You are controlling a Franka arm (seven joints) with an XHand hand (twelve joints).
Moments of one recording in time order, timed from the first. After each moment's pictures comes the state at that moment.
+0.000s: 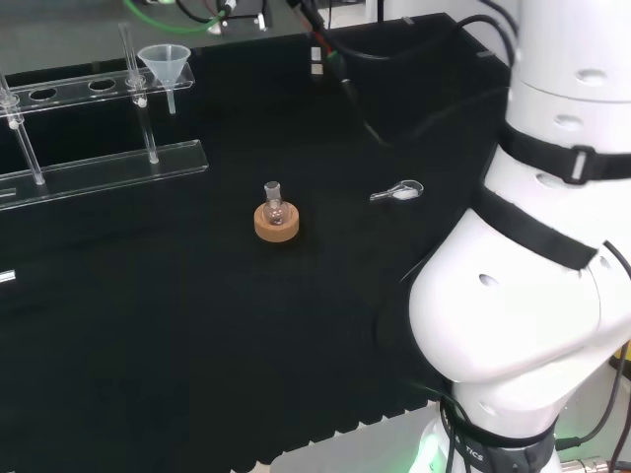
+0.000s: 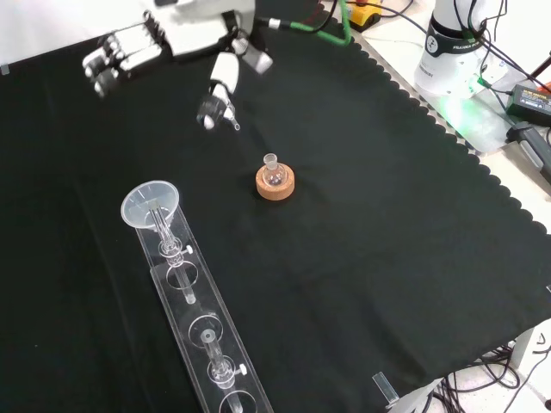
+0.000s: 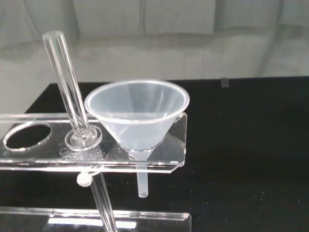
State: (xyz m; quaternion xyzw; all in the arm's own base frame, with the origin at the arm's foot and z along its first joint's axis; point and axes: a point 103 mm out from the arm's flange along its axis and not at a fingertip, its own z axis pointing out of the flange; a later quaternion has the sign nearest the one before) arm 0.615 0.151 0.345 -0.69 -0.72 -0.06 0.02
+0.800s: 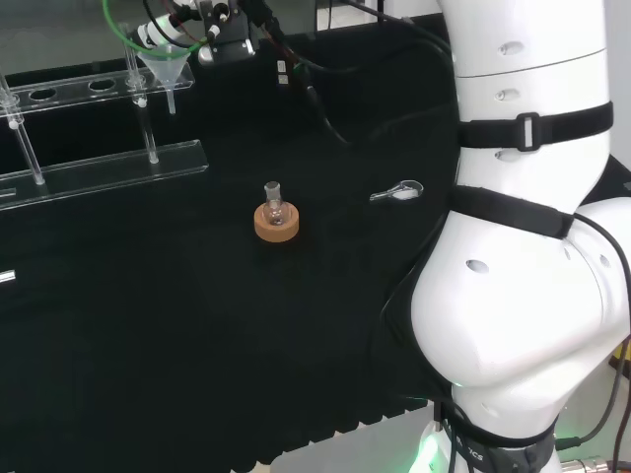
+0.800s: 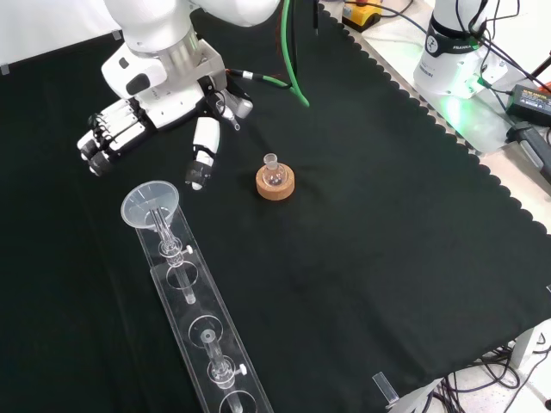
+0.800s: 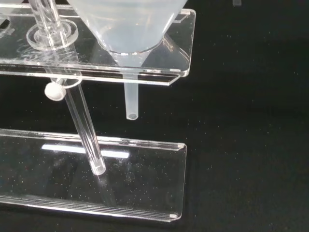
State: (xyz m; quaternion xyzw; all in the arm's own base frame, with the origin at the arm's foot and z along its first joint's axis) arm 0.651 0.161 0.276 -0.68 -0.73 0.03 0.07
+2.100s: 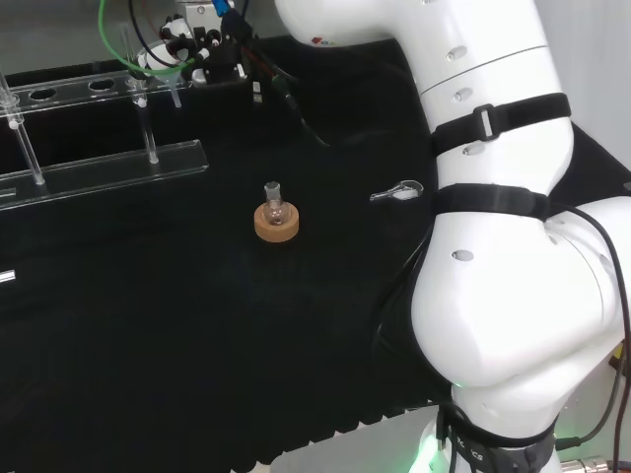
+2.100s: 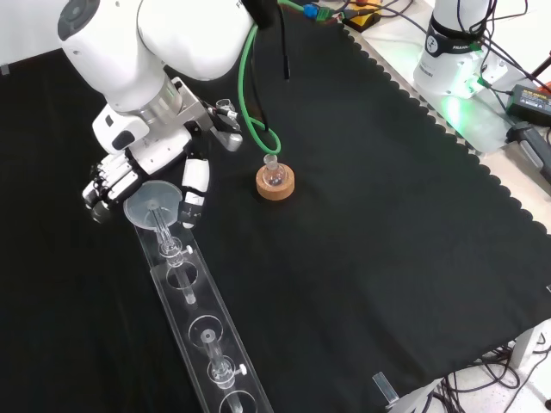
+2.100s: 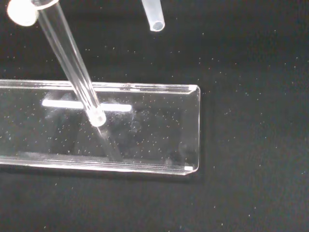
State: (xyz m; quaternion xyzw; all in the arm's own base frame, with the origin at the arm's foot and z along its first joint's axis) arm 0.672 0.173 0.217 -0.68 -0.72 0.08 0.13
